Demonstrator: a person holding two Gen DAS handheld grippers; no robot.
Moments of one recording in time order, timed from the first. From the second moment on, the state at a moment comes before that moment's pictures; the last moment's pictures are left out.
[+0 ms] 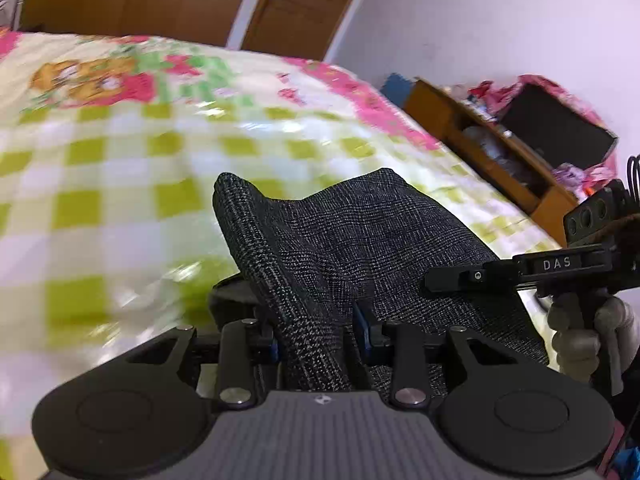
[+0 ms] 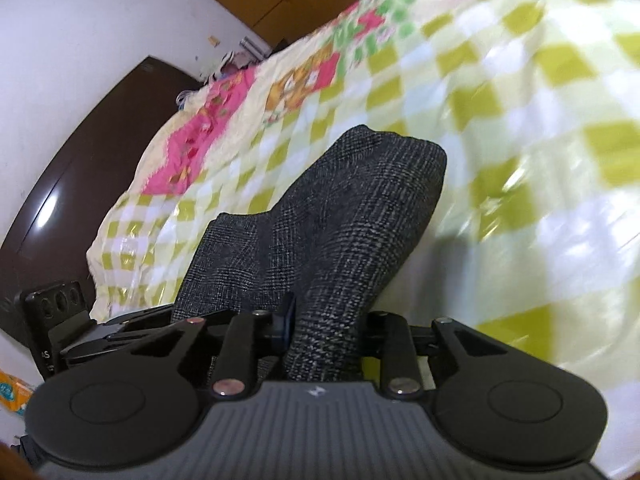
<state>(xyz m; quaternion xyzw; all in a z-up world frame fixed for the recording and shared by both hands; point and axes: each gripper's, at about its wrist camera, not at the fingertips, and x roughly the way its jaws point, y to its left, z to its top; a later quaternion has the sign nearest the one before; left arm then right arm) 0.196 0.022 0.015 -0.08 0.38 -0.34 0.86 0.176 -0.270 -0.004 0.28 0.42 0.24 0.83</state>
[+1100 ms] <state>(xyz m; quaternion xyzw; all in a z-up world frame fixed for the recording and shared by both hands) 0.245 -0.168 0.027 0.00 0.31 -0.34 0.89 0.190 -0.425 0.013 0.17 0.32 0.08 0.93</state>
